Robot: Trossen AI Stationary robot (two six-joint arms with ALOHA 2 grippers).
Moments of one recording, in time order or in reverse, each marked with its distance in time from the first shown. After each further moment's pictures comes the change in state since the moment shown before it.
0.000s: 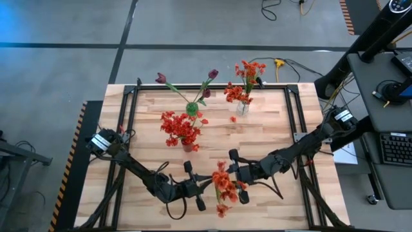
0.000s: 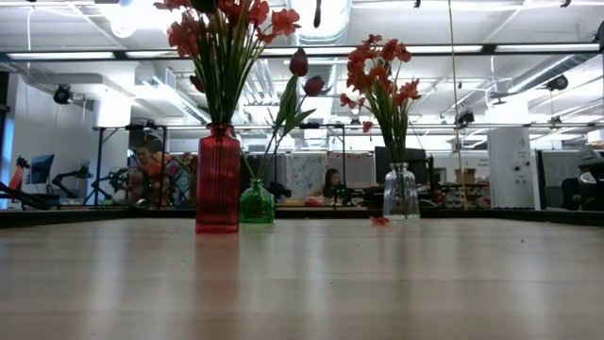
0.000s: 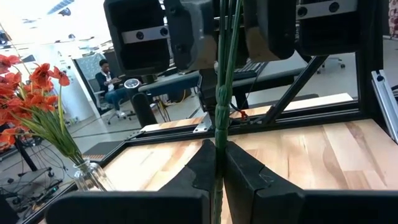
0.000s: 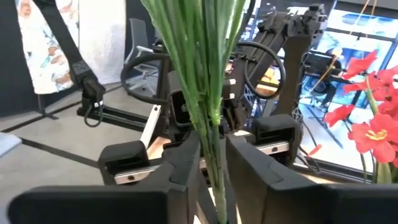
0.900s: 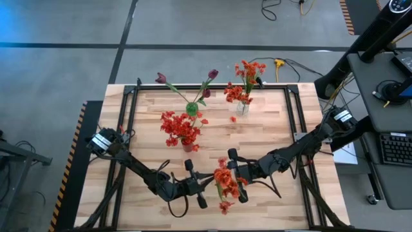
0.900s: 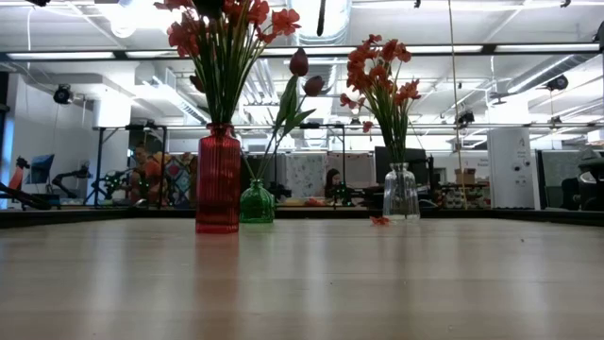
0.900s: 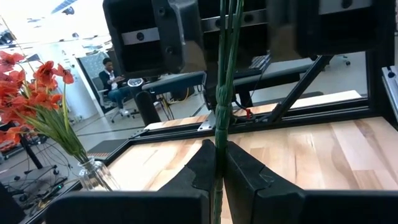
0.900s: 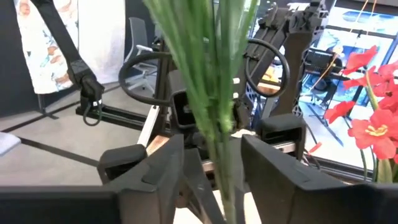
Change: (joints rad) left arm 0.021 0.000 -0.001 -0.007 0.002 0.000; right arm -0.012 0.008 0.000 0.003 -0.012 0.009
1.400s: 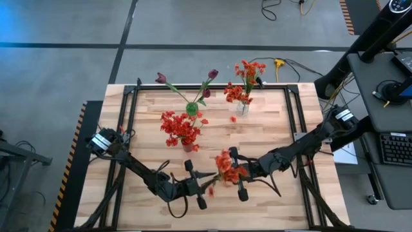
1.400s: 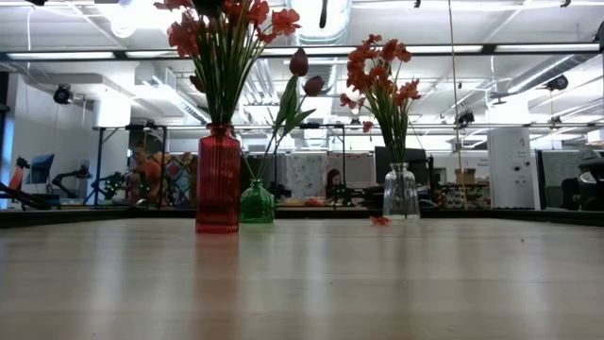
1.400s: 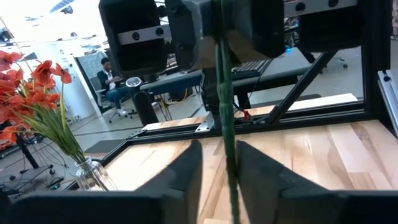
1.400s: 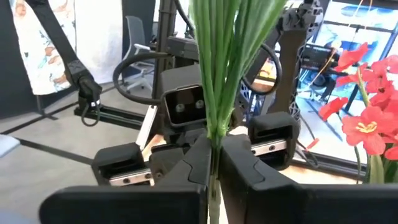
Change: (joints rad) left arm -0.005 -0.001 0.000 0.005 0.003 -0.009; right arm -0.008 -0.025 0.000 -0.035 0.002 0.024
